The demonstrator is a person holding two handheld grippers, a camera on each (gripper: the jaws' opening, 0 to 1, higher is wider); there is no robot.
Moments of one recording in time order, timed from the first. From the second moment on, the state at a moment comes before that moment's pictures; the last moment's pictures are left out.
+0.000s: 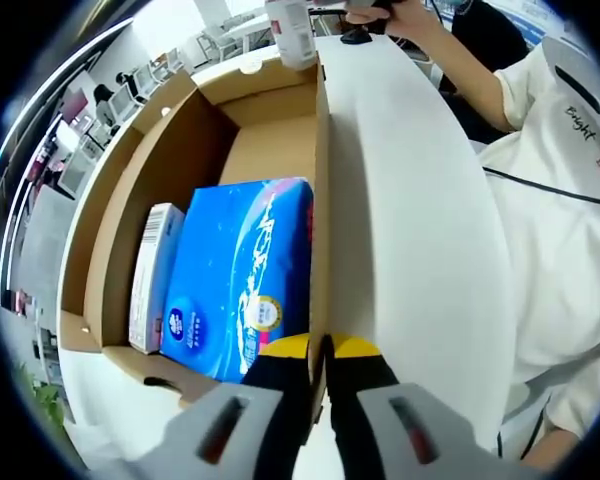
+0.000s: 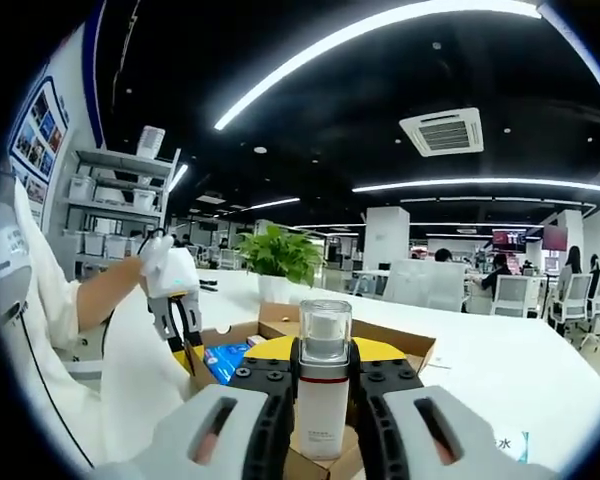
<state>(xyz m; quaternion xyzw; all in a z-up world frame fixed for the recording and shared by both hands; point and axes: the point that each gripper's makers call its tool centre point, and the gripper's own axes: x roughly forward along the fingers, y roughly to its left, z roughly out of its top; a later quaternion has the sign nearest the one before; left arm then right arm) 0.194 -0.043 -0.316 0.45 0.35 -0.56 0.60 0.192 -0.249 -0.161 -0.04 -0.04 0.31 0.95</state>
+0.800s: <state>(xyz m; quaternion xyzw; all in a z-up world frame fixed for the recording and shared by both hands) 0.193 -0.042 -0.316 0.45 0.35 -0.56 0.60 0.180 -0.253 -0.134 -0.03 -0.07 0.29 0.95</state>
